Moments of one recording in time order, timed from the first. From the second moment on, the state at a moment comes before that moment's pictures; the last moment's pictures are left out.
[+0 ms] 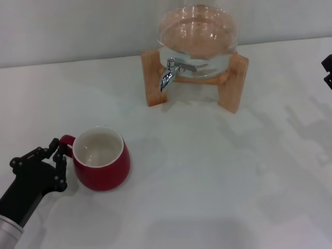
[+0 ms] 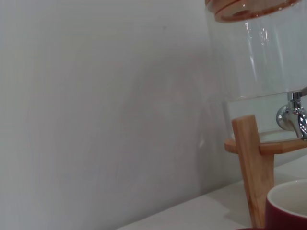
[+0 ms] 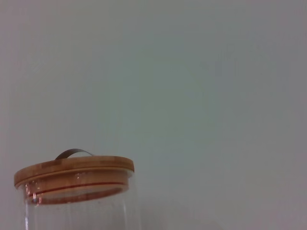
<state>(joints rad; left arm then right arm) -0.31 -2.08 2.49 0.19 -0.58 1.23 -0.06 0.23 2.01 -1.91 -0.16 0.32 -1.61 0.48</state>
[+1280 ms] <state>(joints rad) -0.51 -2.08 2.49 0.11 -0.57 1.12 -0.16 0.24 2.01 -1.94 -0.17 0.32 -1.59 0.48</state>
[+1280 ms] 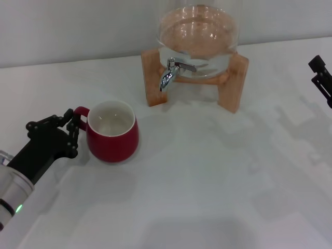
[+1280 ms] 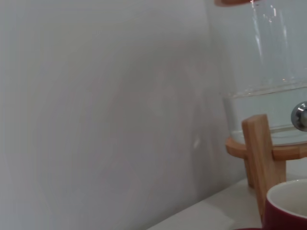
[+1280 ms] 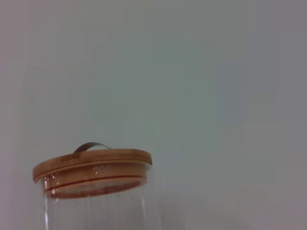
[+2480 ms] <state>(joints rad) -0.61 -2.08 2.49 0.11 -0.53 1.03 -0.16 0.25 2.01 -1.96 -0.18 0.32 -1.60 0.48</state>
